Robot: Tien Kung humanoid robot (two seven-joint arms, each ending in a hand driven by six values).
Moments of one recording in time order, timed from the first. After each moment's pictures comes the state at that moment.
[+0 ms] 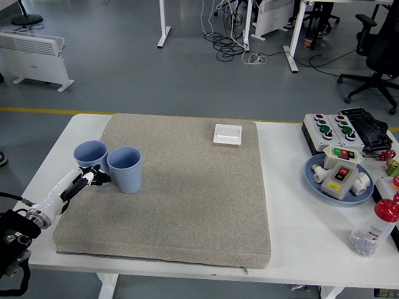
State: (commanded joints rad) left arm -0.53 0.42 -0.92 -0.74 1.05 -0.12 -0.41; right arm 0.18 -0.13 1.03 0.18 -0.68 0.01 -0.24
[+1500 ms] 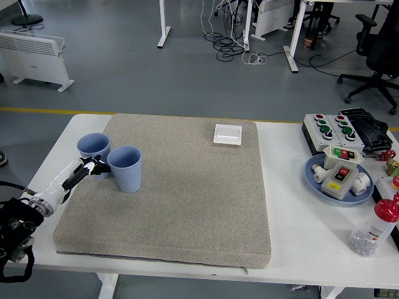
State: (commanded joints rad) left arm -0.64 0.39 -0.86 -0.59 1.00 -0.14 -0.43; right arm 0.19 -0.13 1.02 0.18 -0.67 0.02 -0.24
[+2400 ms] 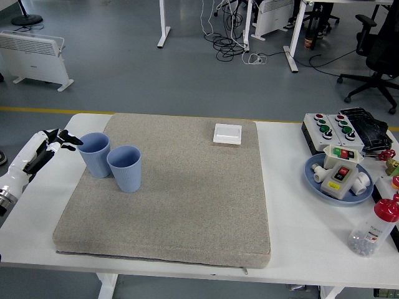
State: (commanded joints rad) left arm -0.45 0.59 -1.18 -1.08 1.23 0.02 -0.57; right arm 0.18 -0.13 1.03 0.18 -0.68 0.02 -0.24
